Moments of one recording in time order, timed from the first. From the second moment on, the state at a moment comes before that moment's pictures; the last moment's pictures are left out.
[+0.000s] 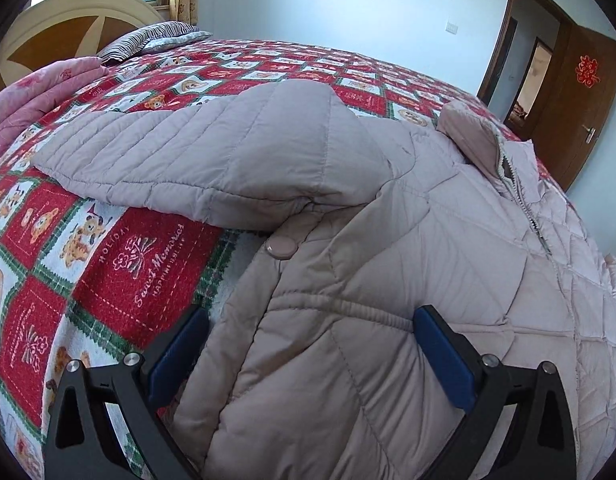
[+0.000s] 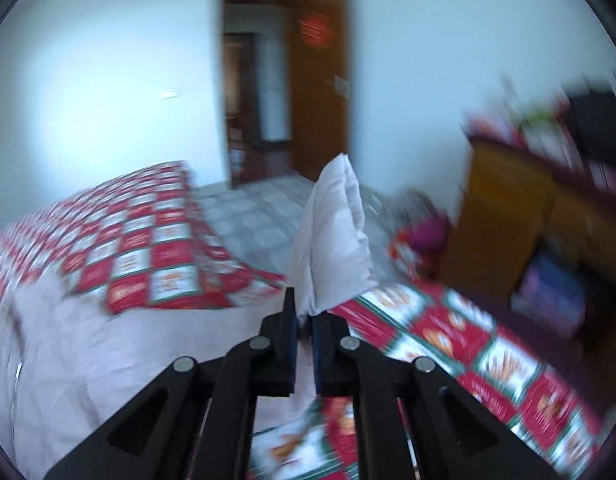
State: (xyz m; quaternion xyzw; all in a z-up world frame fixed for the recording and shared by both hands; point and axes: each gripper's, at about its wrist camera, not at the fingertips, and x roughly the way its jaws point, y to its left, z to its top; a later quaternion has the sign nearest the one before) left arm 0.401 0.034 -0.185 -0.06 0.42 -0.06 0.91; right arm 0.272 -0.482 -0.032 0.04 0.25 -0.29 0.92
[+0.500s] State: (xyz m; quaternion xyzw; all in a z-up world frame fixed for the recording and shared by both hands) left arm 0.370 0.070 -0.168 0.00 0.38 -0.01 0.93; right arm 0.360 -0.201 -0.045 -0.03 0.28 -0.02 0.96
